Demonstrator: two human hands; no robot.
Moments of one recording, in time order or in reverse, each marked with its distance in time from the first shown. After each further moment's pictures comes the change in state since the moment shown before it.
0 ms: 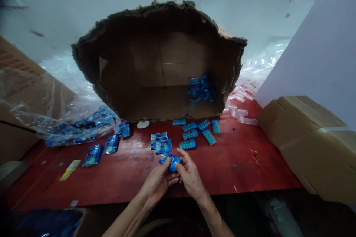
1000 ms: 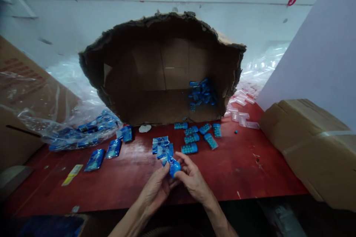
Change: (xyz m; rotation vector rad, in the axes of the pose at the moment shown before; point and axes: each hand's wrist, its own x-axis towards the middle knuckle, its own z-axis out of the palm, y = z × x) left_hand -0.010 0.007 0.000 -0.126 -0.185 0.065; right_hand 0.004 -0.011 -0.006 0.067 -0.155 0.035
